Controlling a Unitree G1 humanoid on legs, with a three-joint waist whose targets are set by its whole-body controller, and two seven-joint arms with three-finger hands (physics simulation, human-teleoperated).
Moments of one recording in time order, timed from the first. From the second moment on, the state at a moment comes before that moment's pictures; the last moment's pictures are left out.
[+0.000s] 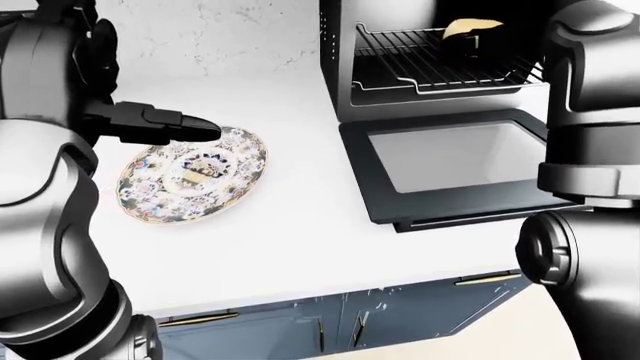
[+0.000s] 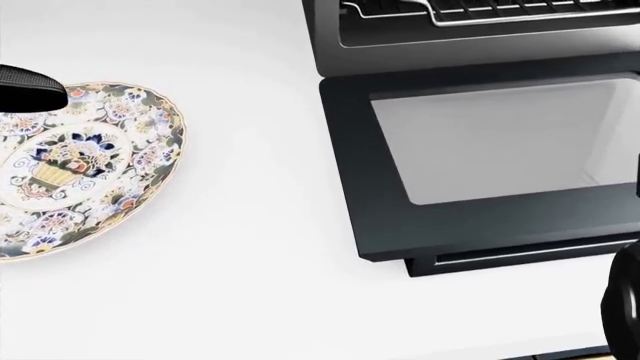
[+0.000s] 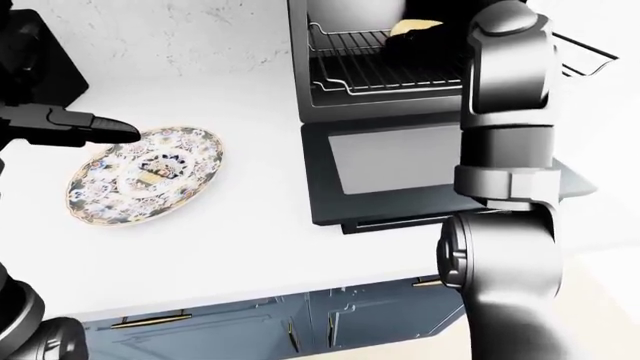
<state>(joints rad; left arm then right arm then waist) -0.77 0.51 0.28 -0.60 0.01 1.10 -0.18 -1.33 -0.49 -0.14 0.48 -0.25 0.86 0.18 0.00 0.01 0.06</state>
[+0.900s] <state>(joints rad) -0.77 0.52 0.28 -0.59 0.01 1.09 -0.17 -1.37 -0.49 -0.11 0.30 -0.34 0.95 0.30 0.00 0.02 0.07</state>
